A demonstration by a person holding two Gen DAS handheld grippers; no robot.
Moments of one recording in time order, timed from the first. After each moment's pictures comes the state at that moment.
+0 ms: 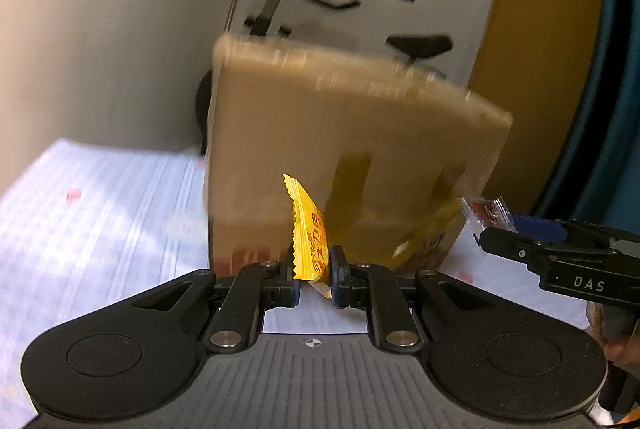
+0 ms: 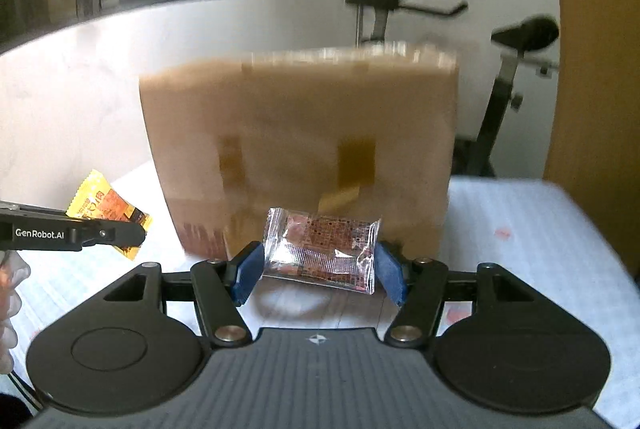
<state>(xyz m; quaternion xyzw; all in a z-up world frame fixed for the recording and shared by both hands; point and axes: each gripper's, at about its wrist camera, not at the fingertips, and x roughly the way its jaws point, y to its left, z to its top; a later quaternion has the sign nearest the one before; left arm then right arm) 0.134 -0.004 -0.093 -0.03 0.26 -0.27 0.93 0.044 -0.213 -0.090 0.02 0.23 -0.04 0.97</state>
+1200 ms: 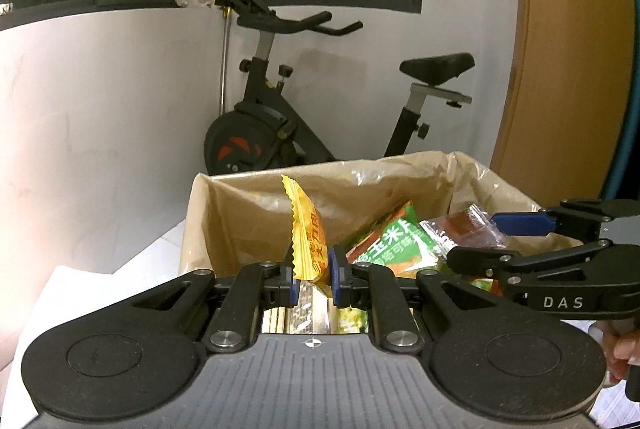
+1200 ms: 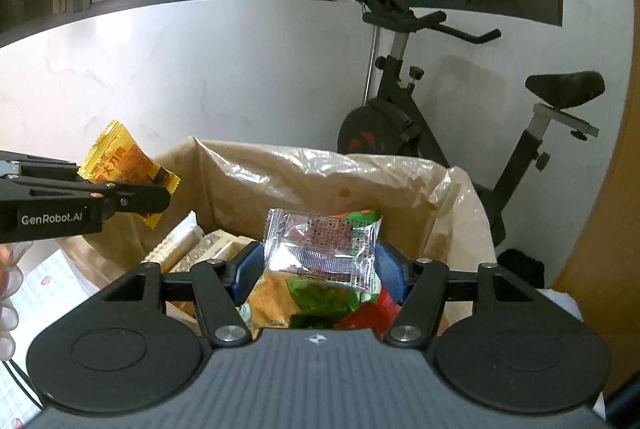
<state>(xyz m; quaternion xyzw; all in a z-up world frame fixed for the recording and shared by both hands) 0.273 -0.068 -0.013 0.05 0.24 -0.24 0.94 0.214 -0.241 -0.013 -0.02 0.26 -0.02 0.96</state>
